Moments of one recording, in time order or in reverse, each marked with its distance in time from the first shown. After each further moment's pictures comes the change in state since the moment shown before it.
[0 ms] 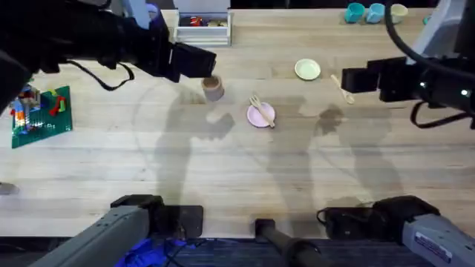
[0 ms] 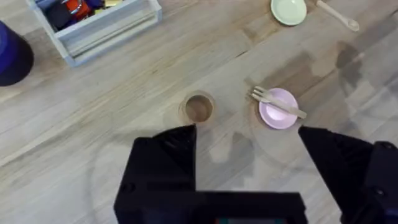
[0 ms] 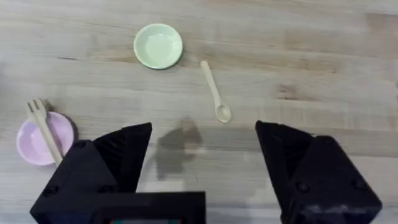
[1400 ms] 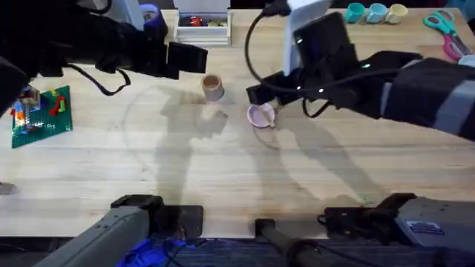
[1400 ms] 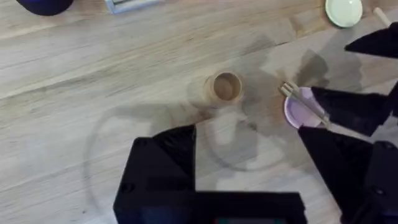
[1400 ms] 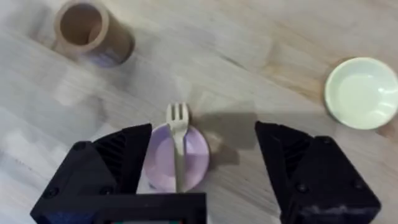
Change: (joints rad) left arm -0.018 -0.017 -0.002 -0.035 -0.199 -0.193; right arm 0.416 0.526 -0.002 0.483 -0.138 0.116
